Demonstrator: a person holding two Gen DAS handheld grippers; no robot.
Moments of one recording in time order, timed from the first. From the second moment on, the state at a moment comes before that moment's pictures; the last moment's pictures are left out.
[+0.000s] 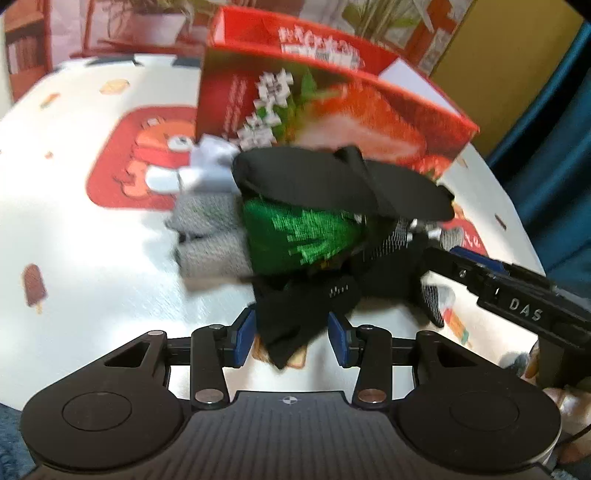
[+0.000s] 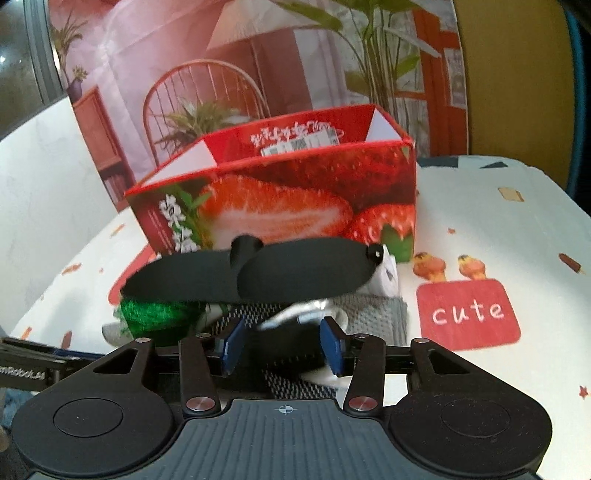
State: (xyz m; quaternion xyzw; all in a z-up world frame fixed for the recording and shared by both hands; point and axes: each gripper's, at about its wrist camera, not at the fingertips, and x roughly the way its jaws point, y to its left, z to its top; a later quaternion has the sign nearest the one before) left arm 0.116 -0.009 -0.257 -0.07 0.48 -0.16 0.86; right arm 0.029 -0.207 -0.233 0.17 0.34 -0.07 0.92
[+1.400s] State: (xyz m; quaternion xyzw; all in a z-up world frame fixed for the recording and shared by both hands) left arm 0.119 0.012 -0.272 -0.09 0.50 -0.11 0.86; right arm 0.037 -0.180 -0.245 0.11 0.36 -0.02 0.92
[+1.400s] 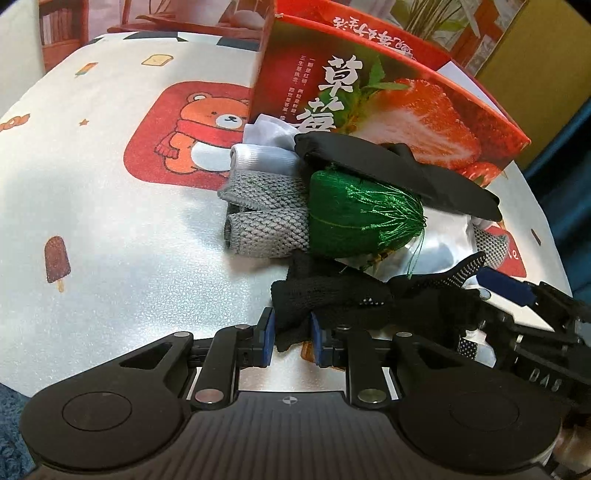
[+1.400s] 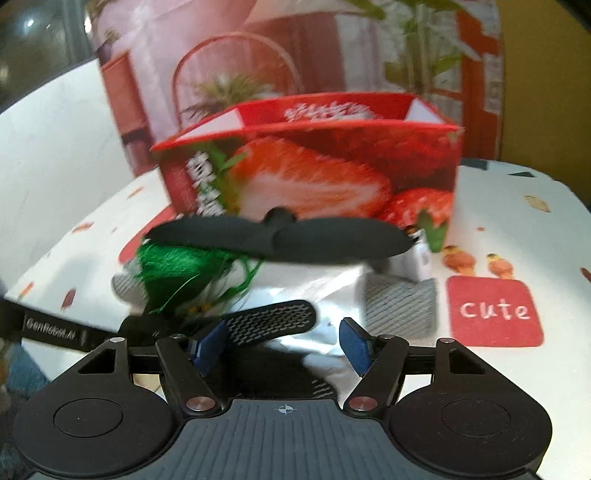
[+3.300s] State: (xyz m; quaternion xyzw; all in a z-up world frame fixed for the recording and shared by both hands) left arm 0.069 -0.002 -0.148 -0.04 0.21 -0.15 0.97; right arm 0.006 -0.181 -0.154 0.10 0.17 -0.02 0.98
